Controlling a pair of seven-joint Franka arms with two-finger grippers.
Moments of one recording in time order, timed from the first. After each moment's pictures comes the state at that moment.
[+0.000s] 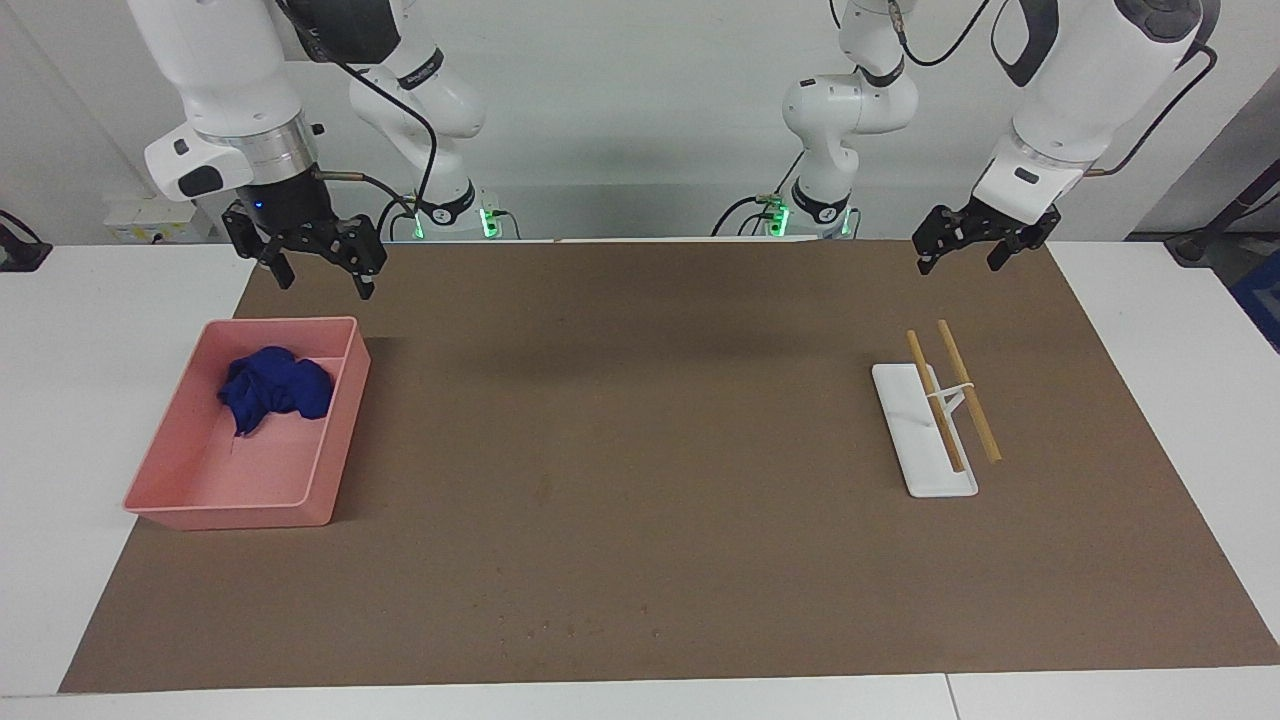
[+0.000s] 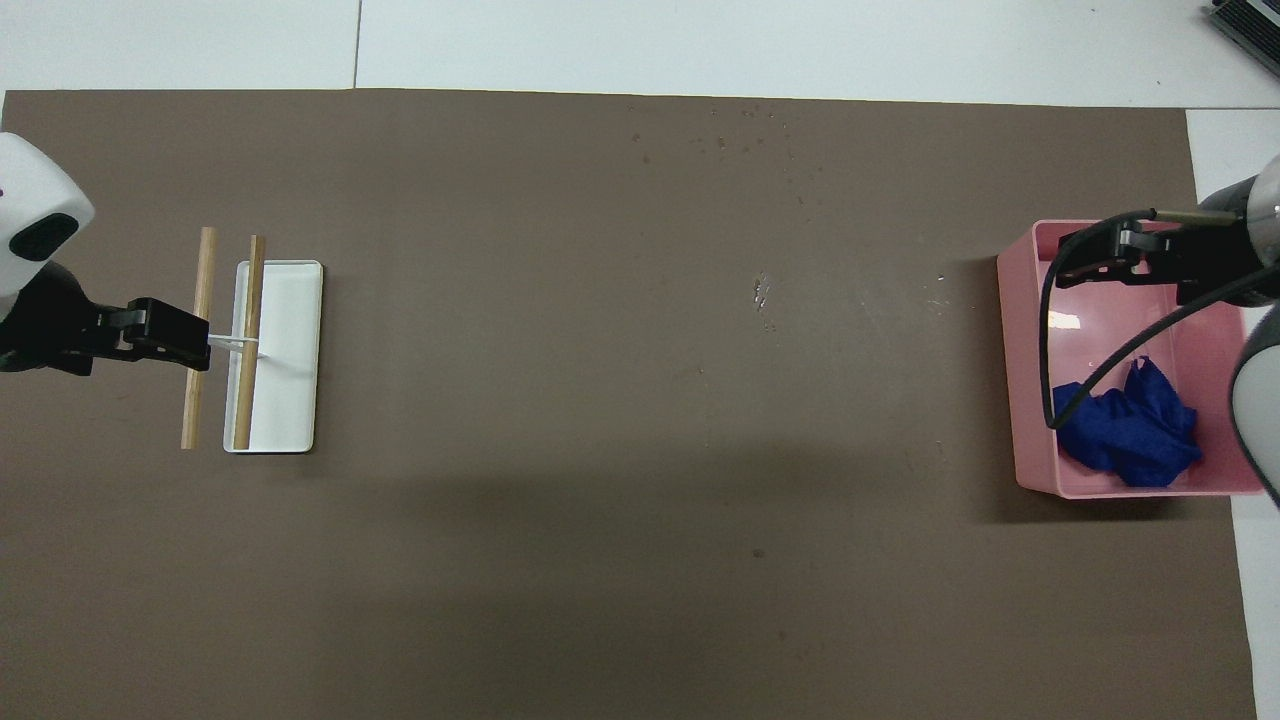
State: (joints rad) left arm -0.02 -0.02 -0.10 -1.62 0.00 1.51 -0.09; right arm -0.28 0.06 0.37 -1.48 -0.08 1.60 0.26
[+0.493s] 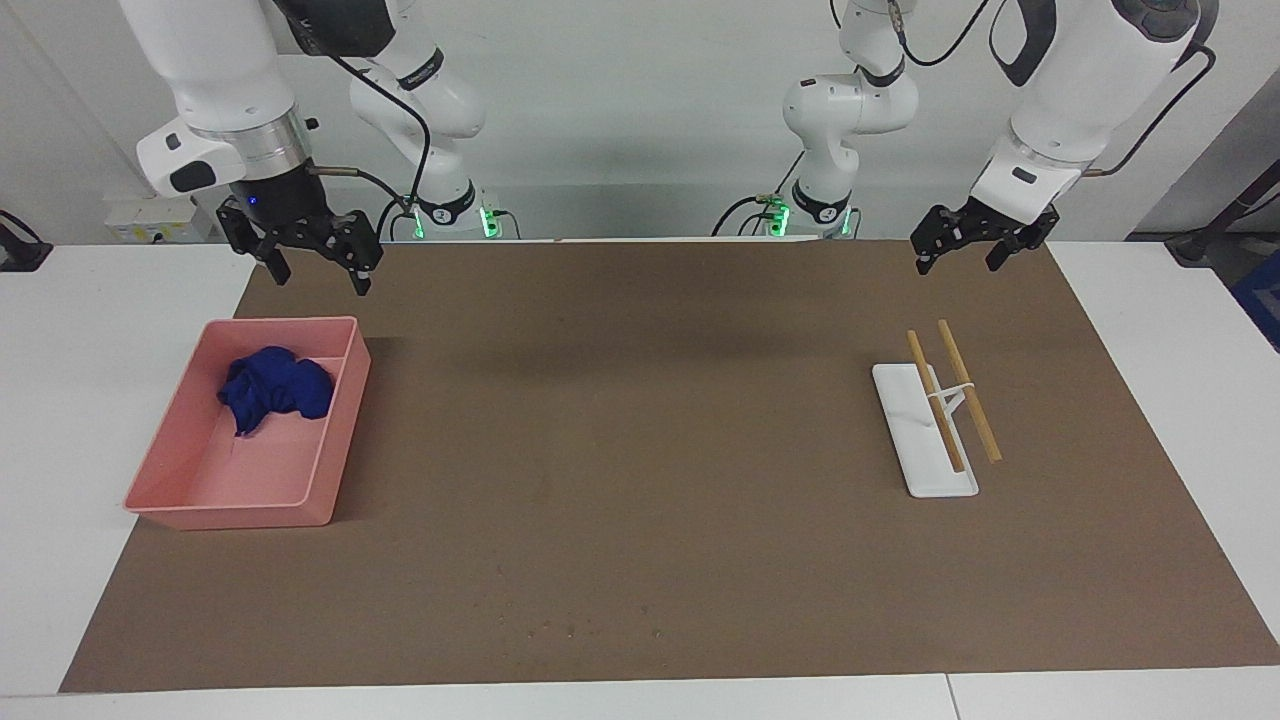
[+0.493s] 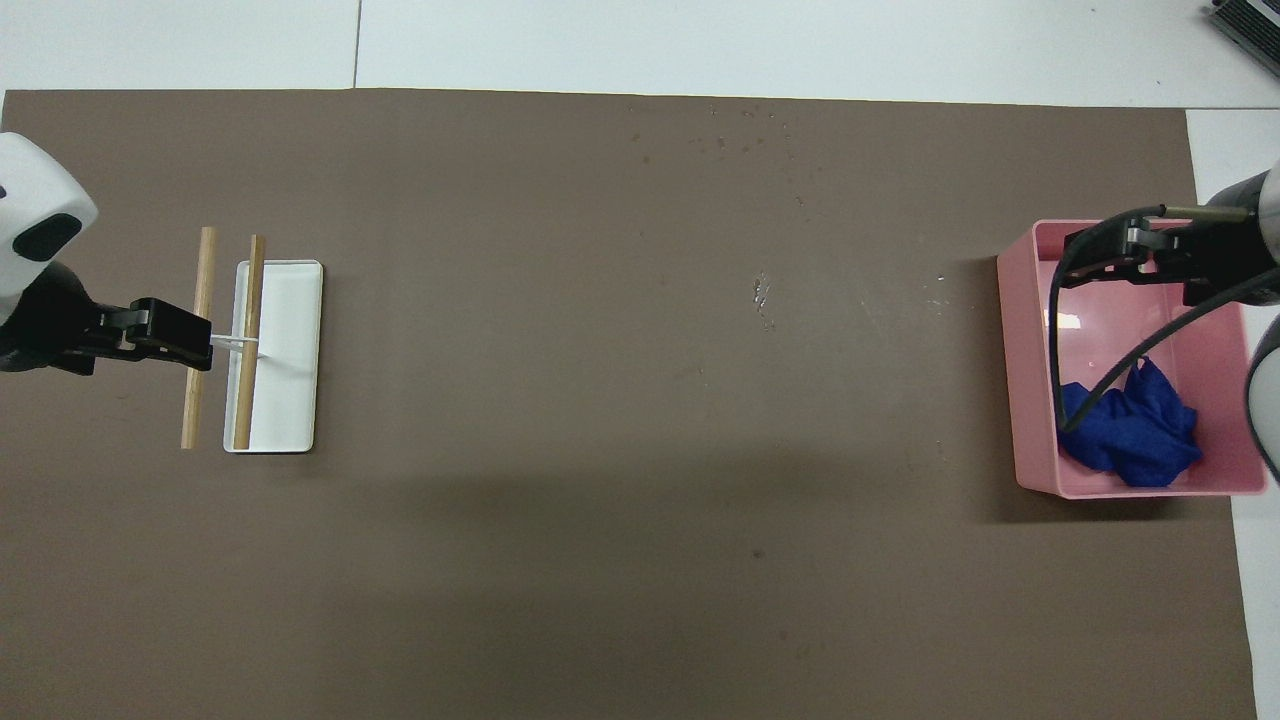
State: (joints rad) left arm -0.02 -0.02 -0.10 -1.62 0.00 1.51 -0.09; right arm -0.22 0.06 0.32 -1.45 -0.08 1.55 0.26
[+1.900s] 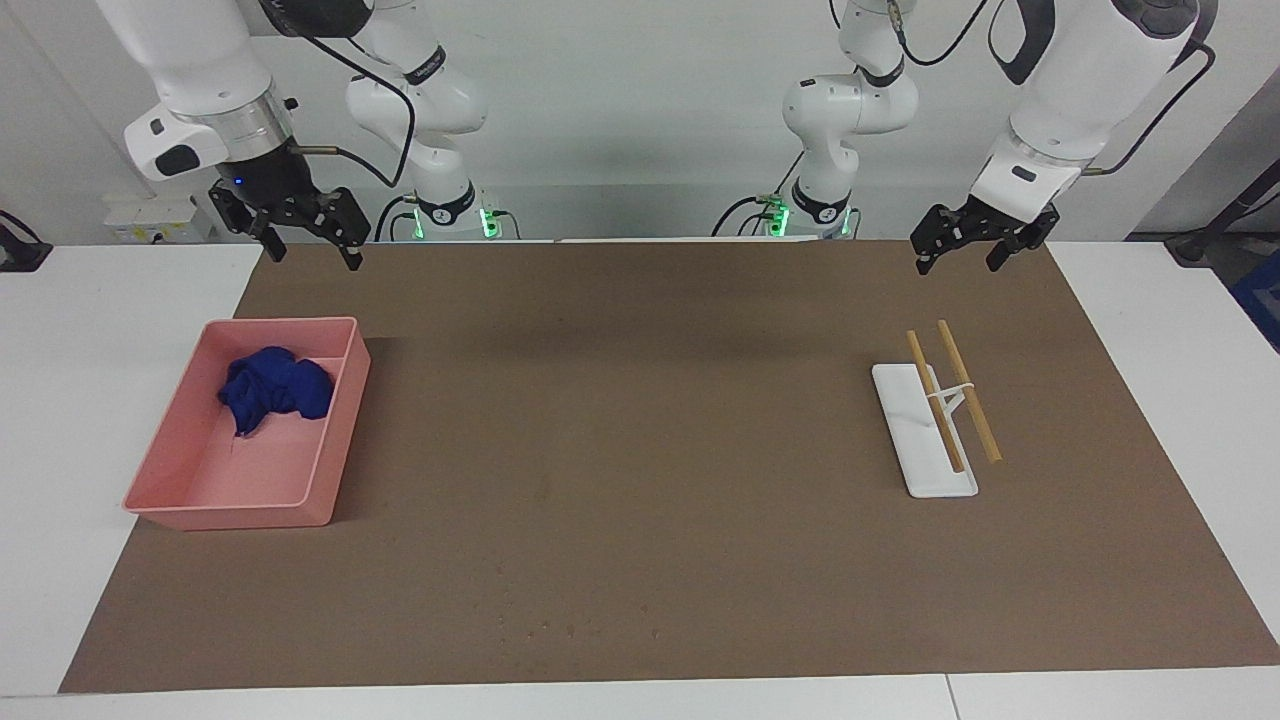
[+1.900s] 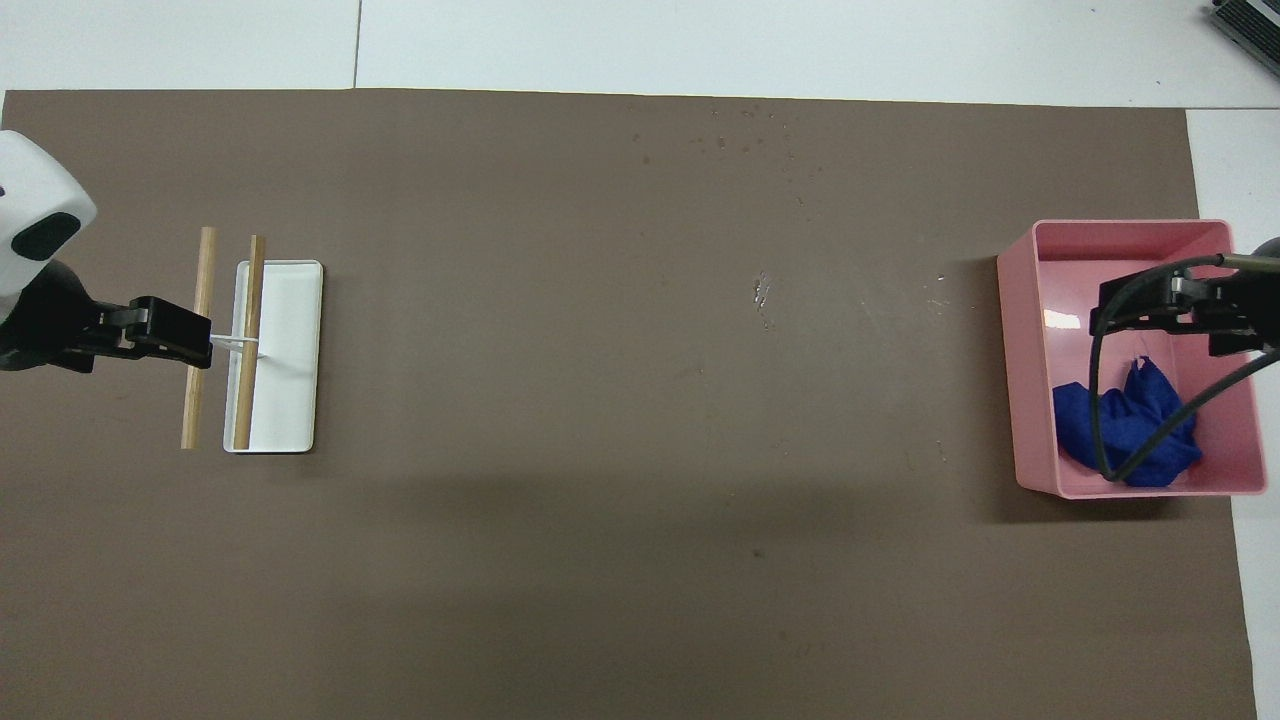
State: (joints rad) left arm -0.02 -0.02 -0.10 -1.62 0.00 1.52 -0.09; right arm -0.05 -0.03 0.08 -1.55 0.01 1.53 0.21
